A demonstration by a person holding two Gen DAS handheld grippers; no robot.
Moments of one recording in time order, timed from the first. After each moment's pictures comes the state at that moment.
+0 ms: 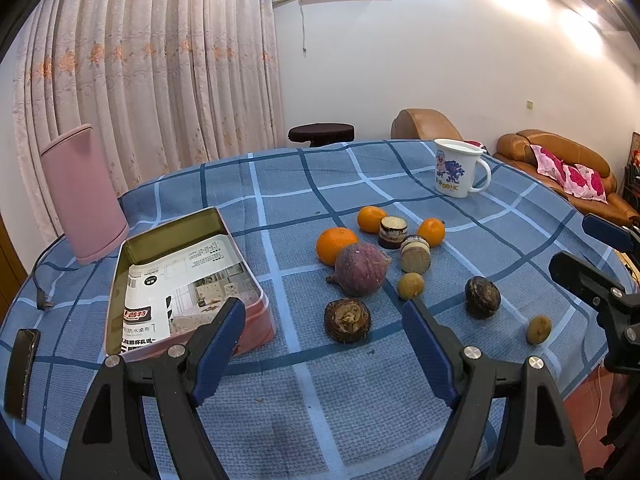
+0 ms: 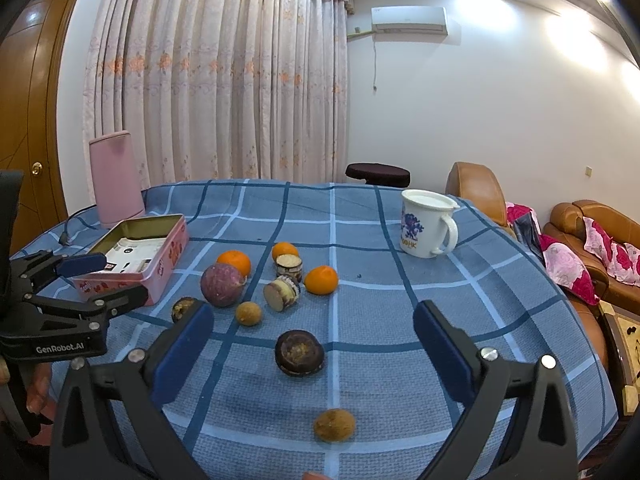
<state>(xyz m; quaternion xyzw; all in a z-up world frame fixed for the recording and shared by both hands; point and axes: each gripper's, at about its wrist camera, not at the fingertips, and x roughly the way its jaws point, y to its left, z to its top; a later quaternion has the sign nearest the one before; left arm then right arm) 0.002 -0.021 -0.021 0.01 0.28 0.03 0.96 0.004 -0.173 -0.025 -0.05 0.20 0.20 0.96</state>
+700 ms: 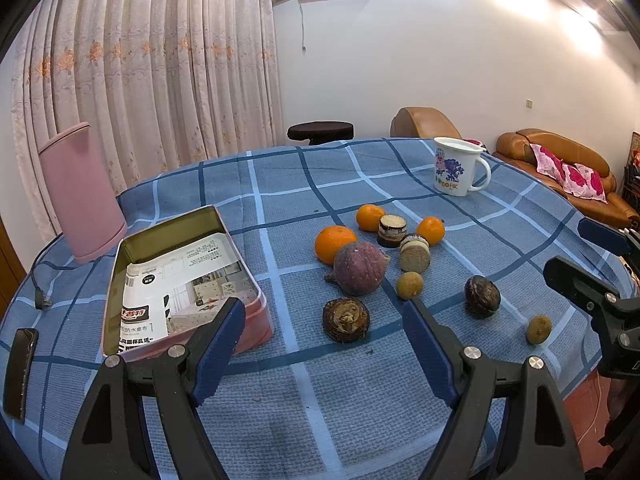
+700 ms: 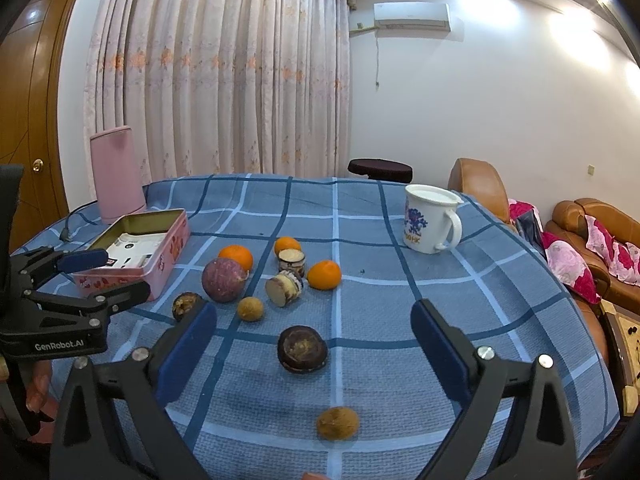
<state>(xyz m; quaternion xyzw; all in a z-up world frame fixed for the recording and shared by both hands) 0.004 -0.021 -0.024 0.01 0.28 0.03 0.96 0.004 -0.168 -0.032 -0.05 0.21 0.20 0.96</state>
